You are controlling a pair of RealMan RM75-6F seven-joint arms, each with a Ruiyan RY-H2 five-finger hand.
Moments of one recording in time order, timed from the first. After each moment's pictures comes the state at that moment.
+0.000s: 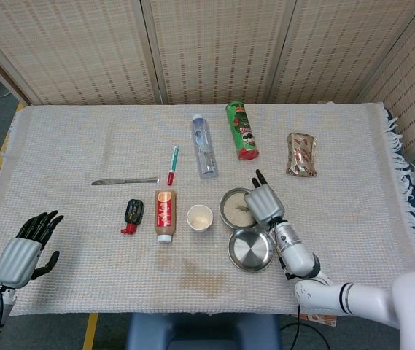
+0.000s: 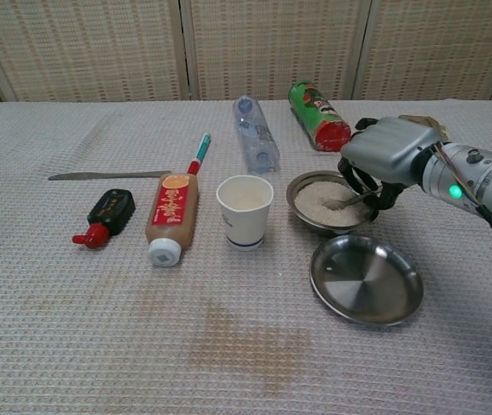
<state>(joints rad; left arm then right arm) -0.22 -1.22 0.02 -1.42 1.61 1.41 -0.06 0.82 -1.61 0.14 -1.36 -0.93 0.93 -0.95</state>
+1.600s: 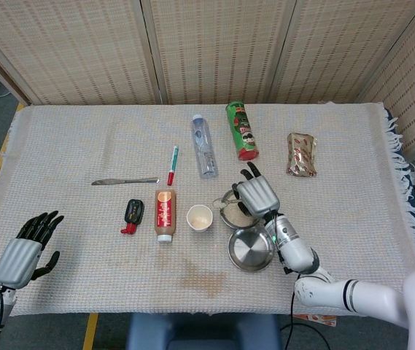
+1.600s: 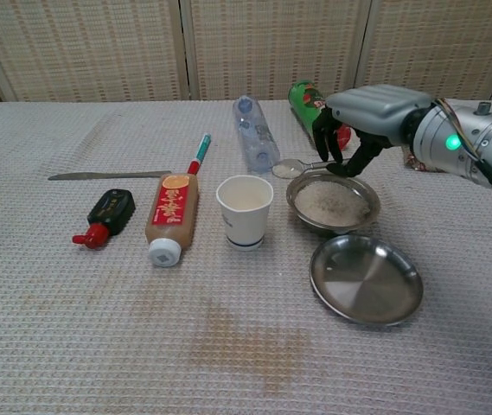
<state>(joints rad) -0.22 -1.22 0.02 -1.43 1.61 1.41 -0.06 0.84 -1.57 0.22 -1.46 -0.99 0.94 -0.58</state>
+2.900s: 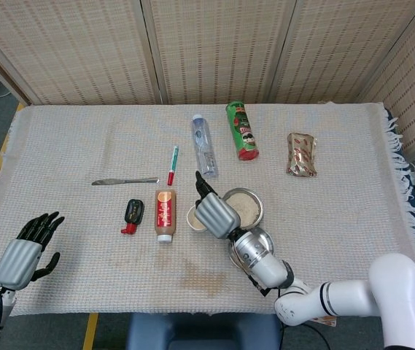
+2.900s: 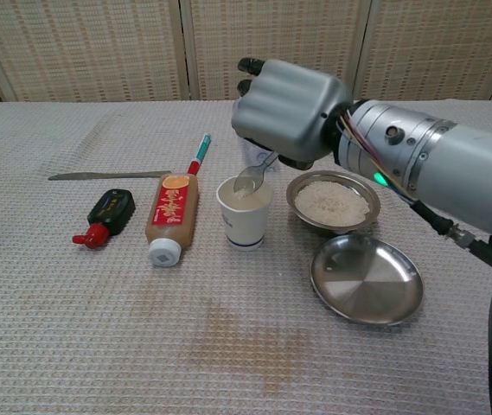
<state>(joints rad) -0.22 -1.21 0.03 -1.43 1.63 1.42 -0.07 1.03 -1.62 0.07 -1.59 -1.06 1.13 -1.38</state>
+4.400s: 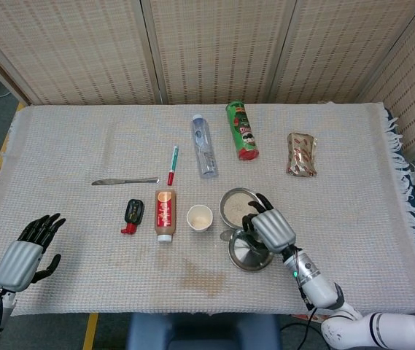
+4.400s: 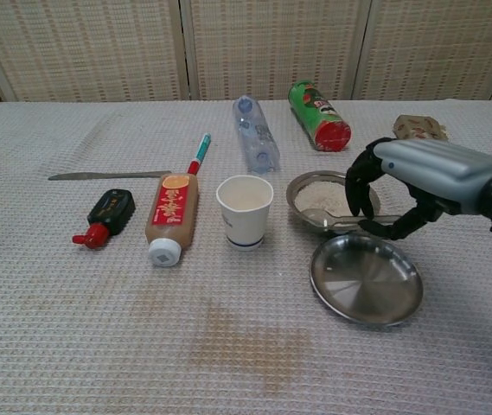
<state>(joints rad) -0.21 -1.21 0.03 -1.44 1.63 1.42 -0.06 0.64 -1.51 -0.01 -1.55 -1.28 1.11 -0.27</state>
